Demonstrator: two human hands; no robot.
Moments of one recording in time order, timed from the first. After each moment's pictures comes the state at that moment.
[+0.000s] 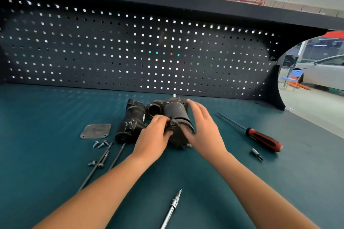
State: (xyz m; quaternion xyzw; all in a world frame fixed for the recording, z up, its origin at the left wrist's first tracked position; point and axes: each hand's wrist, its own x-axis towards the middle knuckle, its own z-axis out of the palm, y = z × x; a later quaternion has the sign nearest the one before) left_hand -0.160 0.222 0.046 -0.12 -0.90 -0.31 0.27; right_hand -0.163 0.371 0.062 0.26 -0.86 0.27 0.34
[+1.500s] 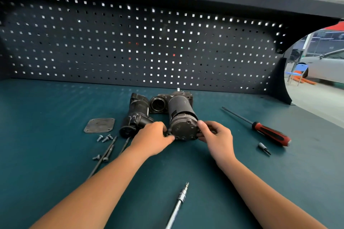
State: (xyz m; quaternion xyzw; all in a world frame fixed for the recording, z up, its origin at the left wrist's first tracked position) left_hand -0.160 0.205 0.043 -0.04 -0.96 -0.28 0.08; right_hand -0.170 0.381 0.023 0.02 -0.75 0.63 0.21
